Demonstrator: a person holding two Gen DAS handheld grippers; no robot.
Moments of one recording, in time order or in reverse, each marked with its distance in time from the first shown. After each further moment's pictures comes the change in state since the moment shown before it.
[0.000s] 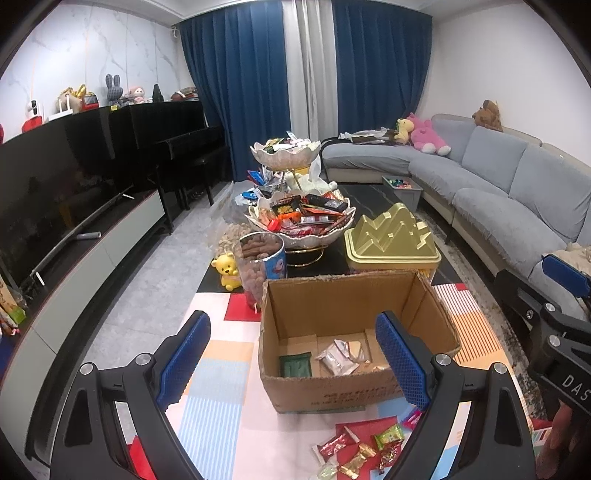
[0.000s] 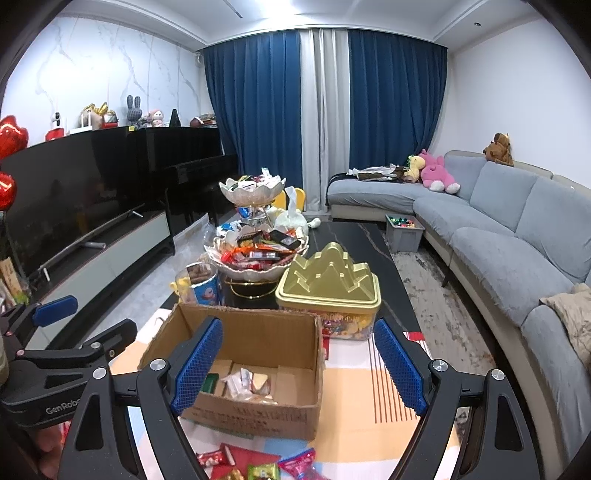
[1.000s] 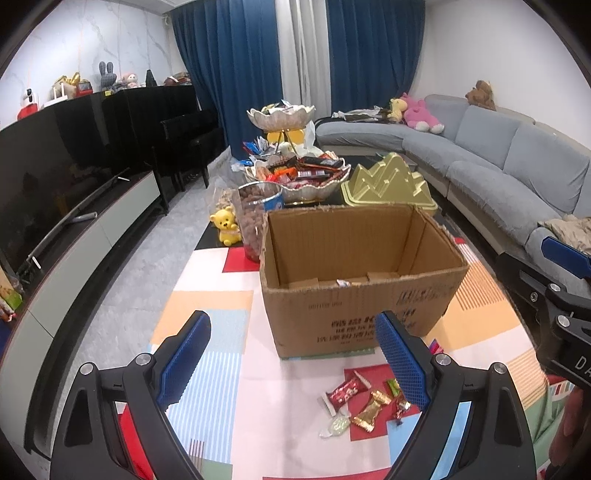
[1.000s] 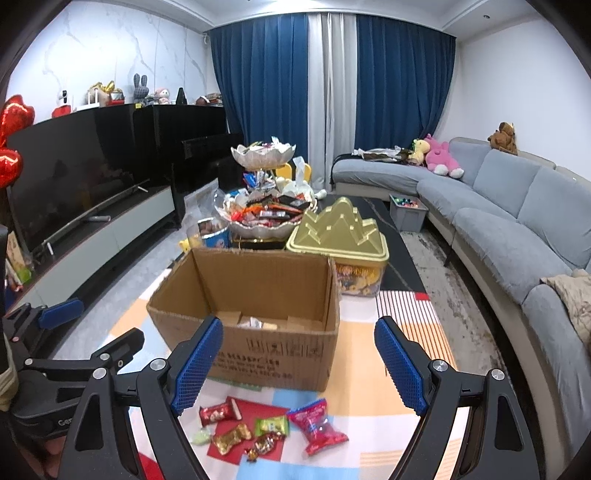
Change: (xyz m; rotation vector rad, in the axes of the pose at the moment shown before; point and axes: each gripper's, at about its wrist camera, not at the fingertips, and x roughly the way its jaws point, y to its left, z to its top) left arm -0.003 0.007 -0.080 0.028 0.068 -0.023; right arm -0.012 0.017 -0.062 -0.021 0.084 0.006
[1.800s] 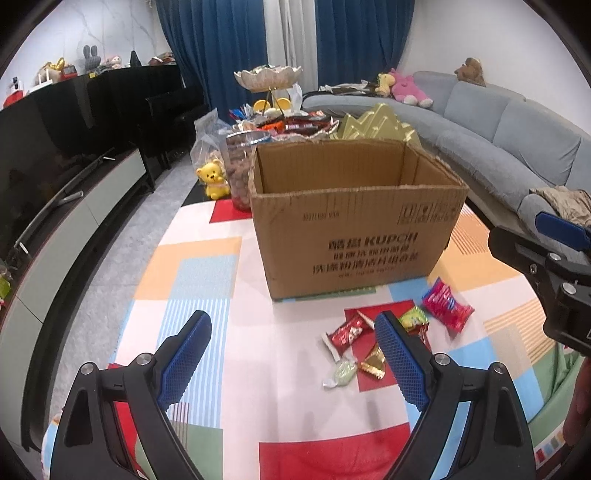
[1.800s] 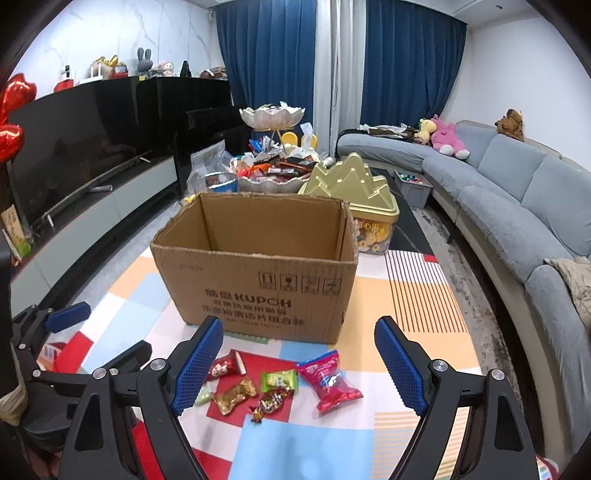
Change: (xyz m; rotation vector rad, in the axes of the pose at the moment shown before) left arm 0.016 0.004 -0.061 0.028 0.091 -0.053; right arm 0.006 0.018 -0.046 -0.032 0.095 0.002
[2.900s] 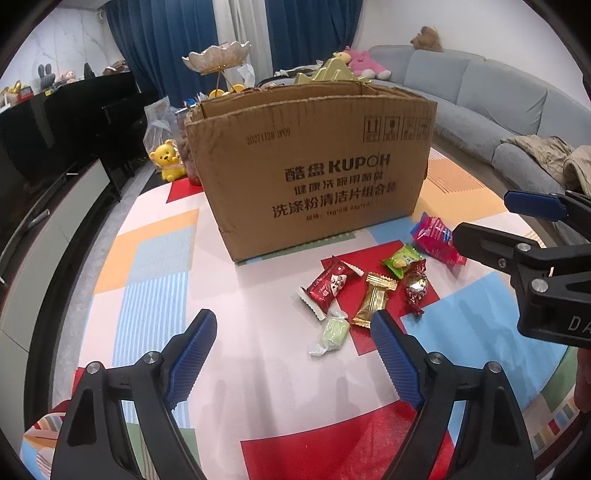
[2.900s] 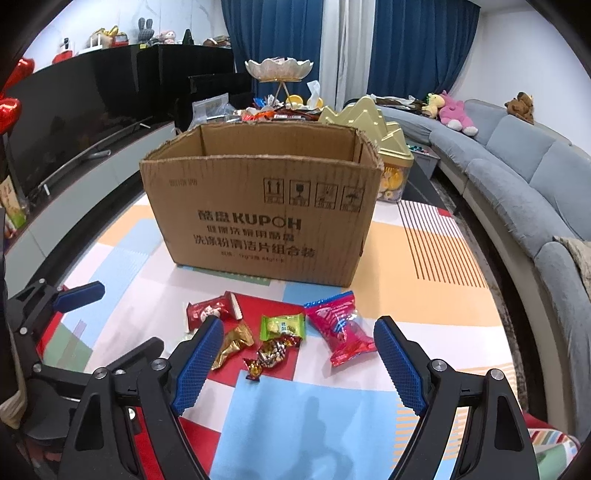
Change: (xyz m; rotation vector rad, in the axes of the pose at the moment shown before) left arm 0.041 -0.015 -0.046 0.150 0.038 -0.096; right arm 0.042 0.010 -0.056 -0.019 0.119 -0.003
